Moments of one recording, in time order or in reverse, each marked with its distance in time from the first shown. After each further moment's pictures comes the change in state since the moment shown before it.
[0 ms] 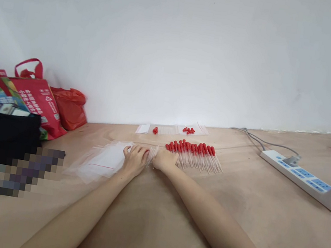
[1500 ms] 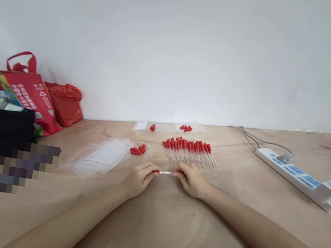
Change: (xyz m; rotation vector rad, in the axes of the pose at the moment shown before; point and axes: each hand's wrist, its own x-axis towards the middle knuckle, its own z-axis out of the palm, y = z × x) left_hand -0.034 0.048 -0.028 -0.531 -0.161 0.350; right_hand -0.065 0.116 -0.006 0.305 0.119 -0.647
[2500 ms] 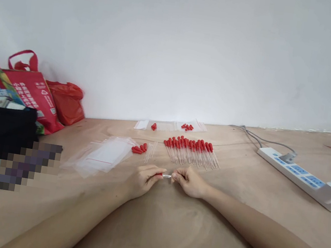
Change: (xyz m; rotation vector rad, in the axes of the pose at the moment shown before) left_hand -0.002 0.002 0.004 -0.068 0.006 0.025; right_hand 0.004 -0.006 0.006 0.262 -0.160 0.209
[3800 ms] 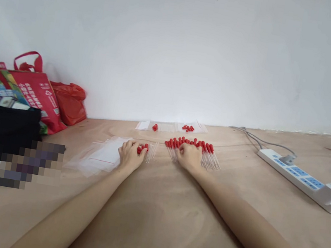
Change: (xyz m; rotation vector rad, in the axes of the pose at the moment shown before) left_hand 0.015 -0.061 -0.017 0.662 0.230 -0.663; right_hand 0.061 0.004 -0.014 -0.641 0.491 0.288
